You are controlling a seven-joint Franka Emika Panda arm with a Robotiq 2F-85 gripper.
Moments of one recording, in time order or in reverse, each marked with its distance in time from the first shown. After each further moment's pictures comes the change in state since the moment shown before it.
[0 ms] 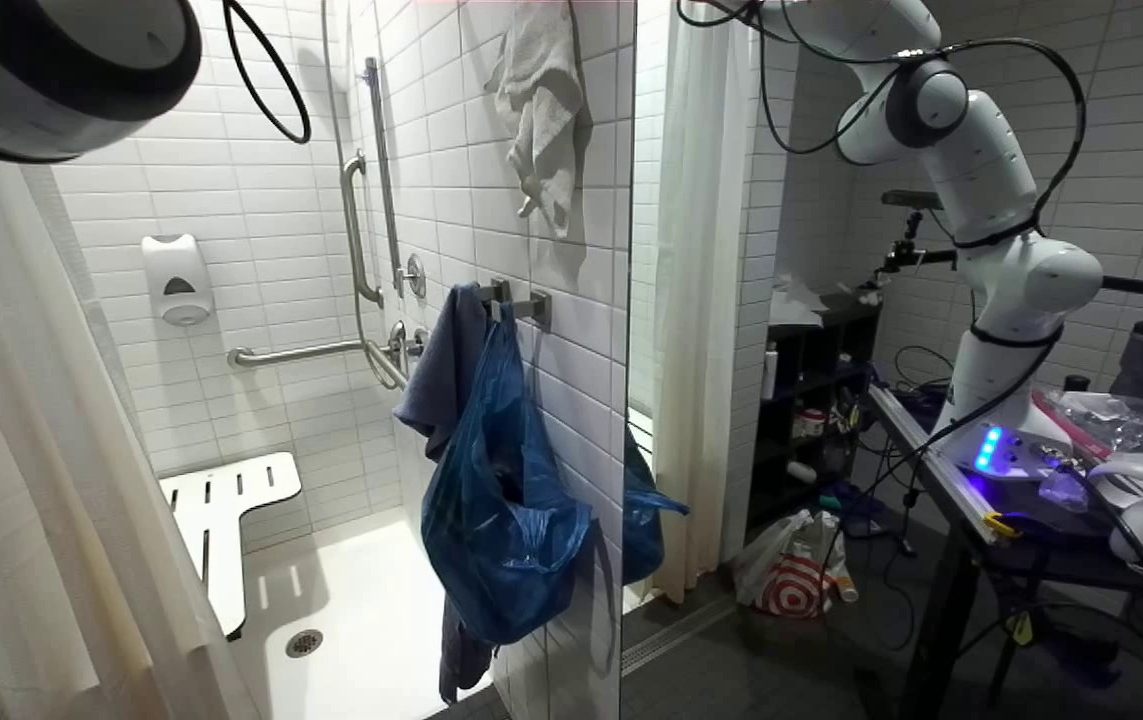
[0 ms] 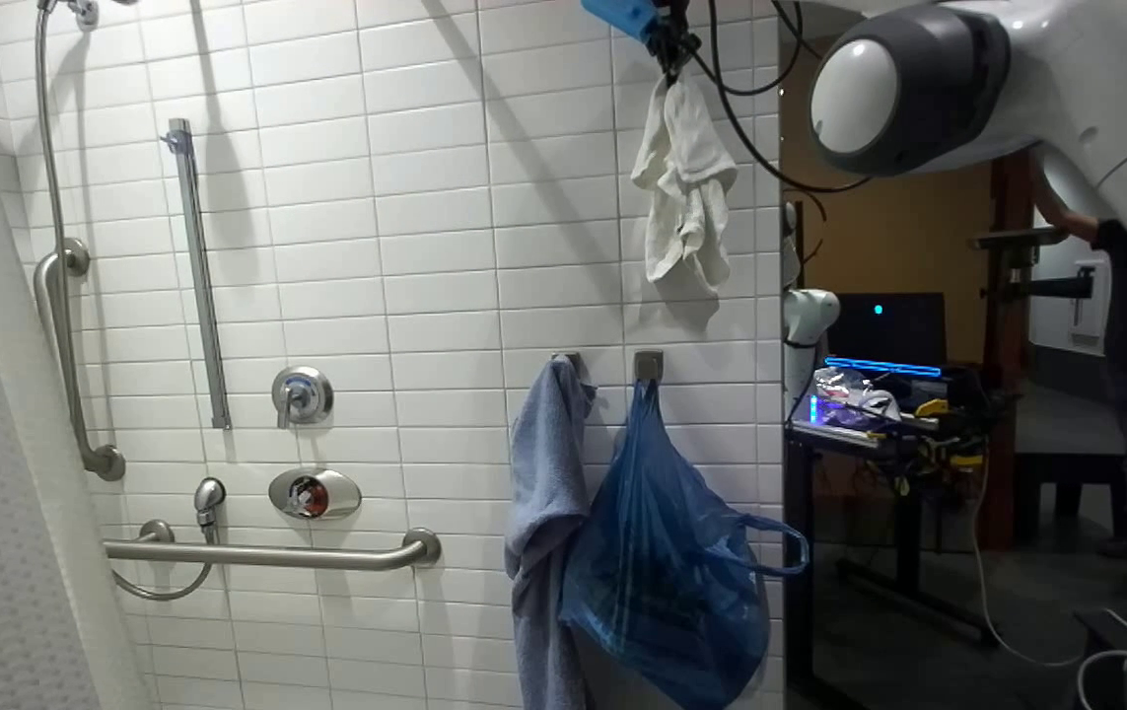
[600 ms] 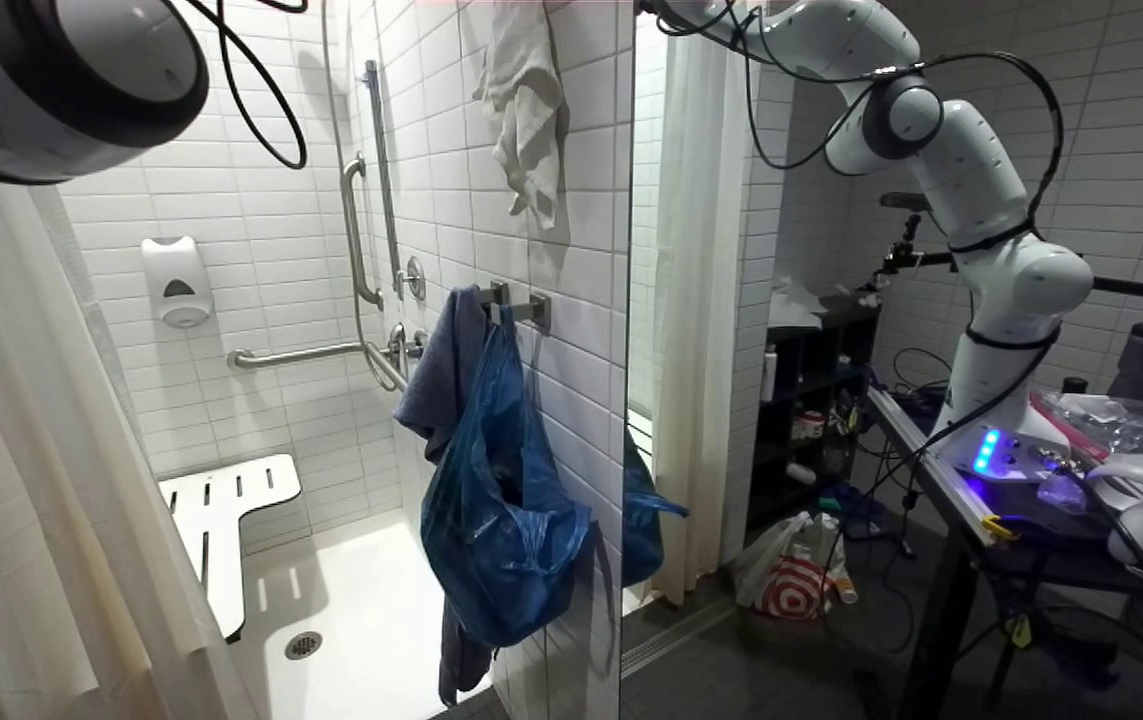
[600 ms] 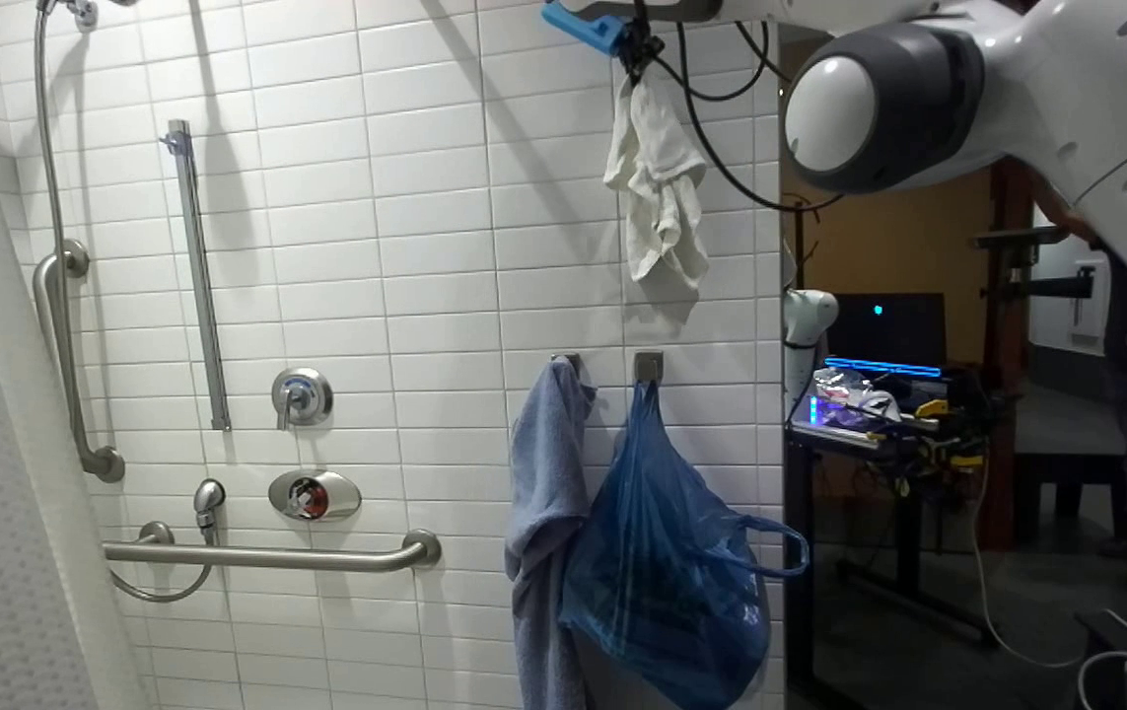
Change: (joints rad) arm 0.085 0.040 -0.002 0.014 -0.105 0.091 -0.039
